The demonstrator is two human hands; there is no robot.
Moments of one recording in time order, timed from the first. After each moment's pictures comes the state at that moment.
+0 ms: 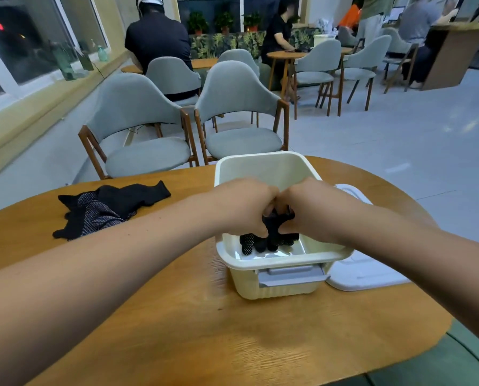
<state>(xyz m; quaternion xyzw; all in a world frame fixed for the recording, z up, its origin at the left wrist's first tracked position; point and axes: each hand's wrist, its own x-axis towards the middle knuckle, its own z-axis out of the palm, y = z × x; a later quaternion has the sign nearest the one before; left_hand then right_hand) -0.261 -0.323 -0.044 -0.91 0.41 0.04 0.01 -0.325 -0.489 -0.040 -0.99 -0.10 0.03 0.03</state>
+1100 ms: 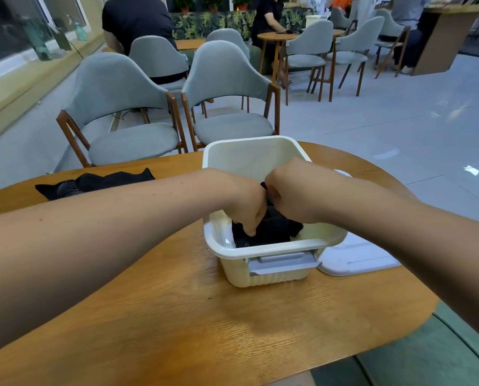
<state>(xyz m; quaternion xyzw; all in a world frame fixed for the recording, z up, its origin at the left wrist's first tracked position) -0.237 -0.363 -0.063 -0.85 0.42 0.25 0.18 -0.323 -0.472 -0.023 -0.99 -0.05 0.09 -0.03</state>
